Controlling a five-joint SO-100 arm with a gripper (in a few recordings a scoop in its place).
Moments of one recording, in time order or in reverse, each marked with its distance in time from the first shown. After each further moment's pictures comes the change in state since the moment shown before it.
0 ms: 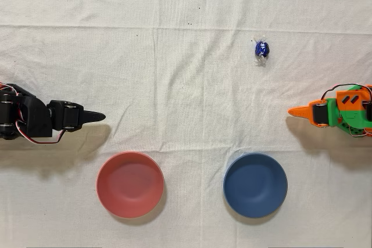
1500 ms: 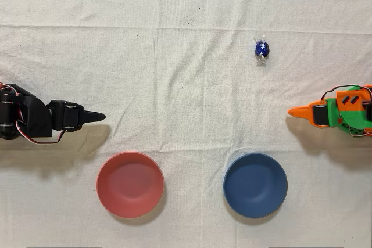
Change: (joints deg) arm 2.4 -0.3 -0.2 0.1 -4.9
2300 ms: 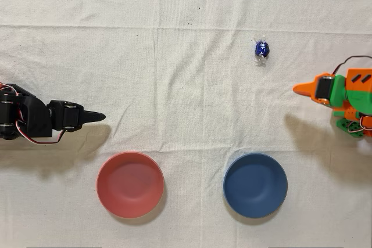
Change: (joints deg) arm 13.7 -44.6 -44.6 8.1 14.2
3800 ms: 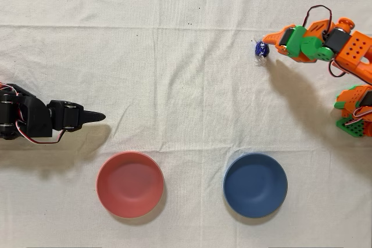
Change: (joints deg) arm 19.5 -47.8 -18.1 -12.7 -8.3
